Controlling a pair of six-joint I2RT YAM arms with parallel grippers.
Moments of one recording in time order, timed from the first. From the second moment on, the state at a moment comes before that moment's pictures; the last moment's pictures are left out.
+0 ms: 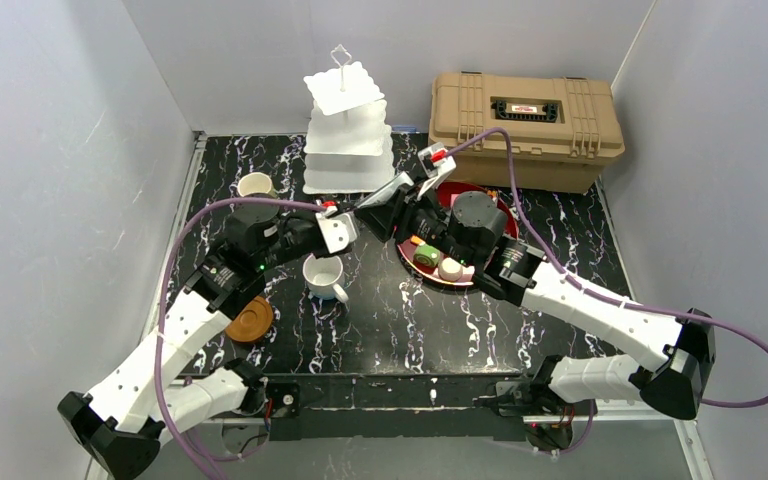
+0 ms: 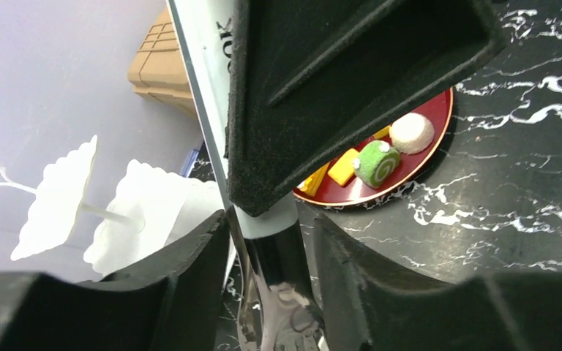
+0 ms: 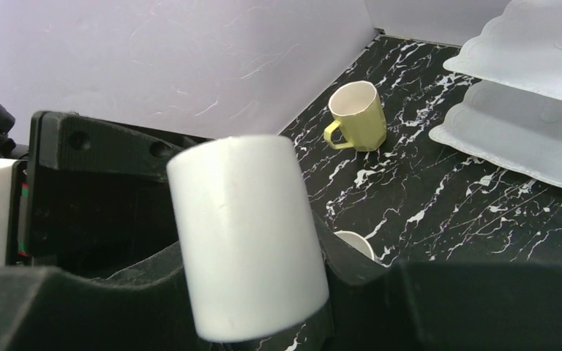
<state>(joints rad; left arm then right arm) -0.62 0.92 1.01 -0.29 0.40 0.68 1.01 1.21 1.10 0.15 0.04 0.49</state>
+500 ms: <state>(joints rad) -0.62 0.92 1.01 -0.30 0.40 0.64 1.02 1.21 1.09 0.21 0.07 0.53</state>
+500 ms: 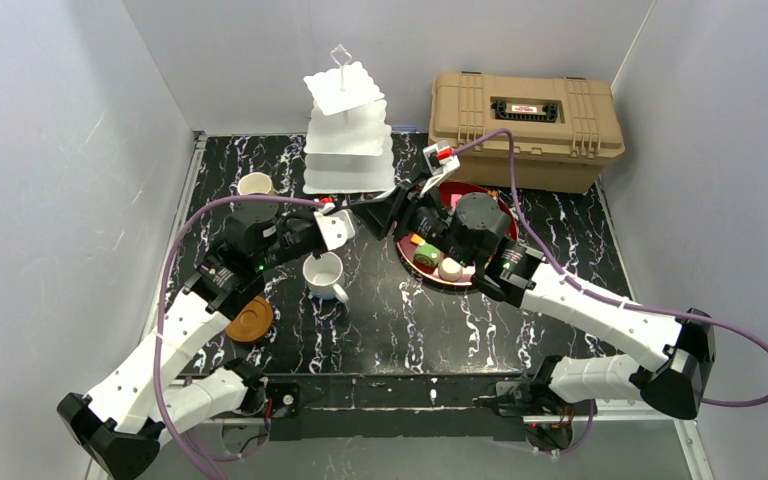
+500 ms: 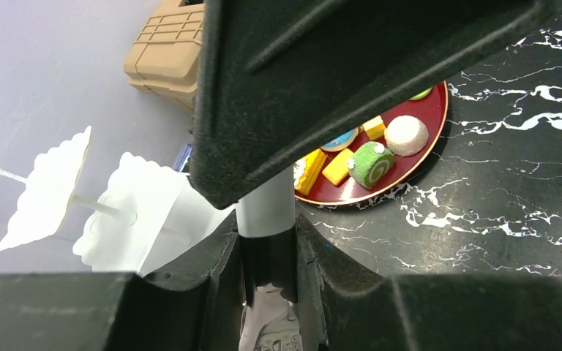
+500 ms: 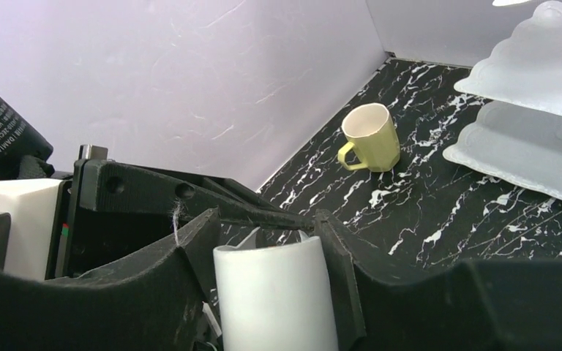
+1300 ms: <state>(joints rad) -0.65 0.91 1.01 -0.32 0.41 0.61 1.02 1.23 1.08 0.17 0.10 0.55</state>
